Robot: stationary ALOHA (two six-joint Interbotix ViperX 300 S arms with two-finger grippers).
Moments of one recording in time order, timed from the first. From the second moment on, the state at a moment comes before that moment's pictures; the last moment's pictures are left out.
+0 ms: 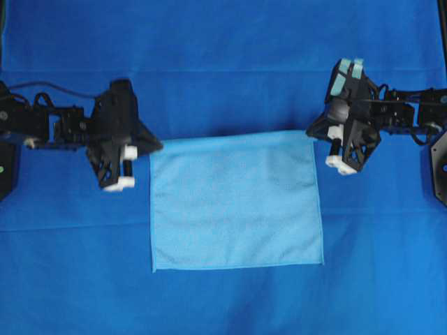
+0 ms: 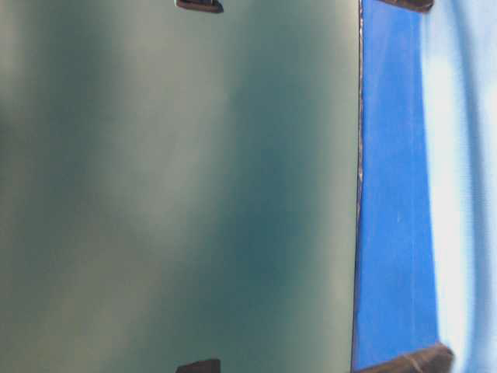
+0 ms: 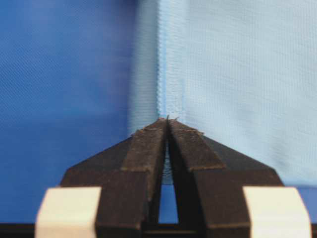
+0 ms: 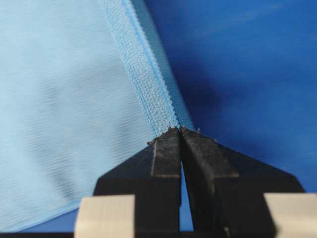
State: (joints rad) left arm 0.06 -0.11 1.00 -0.03 -0.09 0.02; right arm -0.20 -0.23 1.03 0.02 0.08 0.16
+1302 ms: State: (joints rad) left arm -0.38 0.03 0.82 -0.03 0.02 -0.27; right arm 0.39 -0.13 0.96 0.02 0.06 0.62
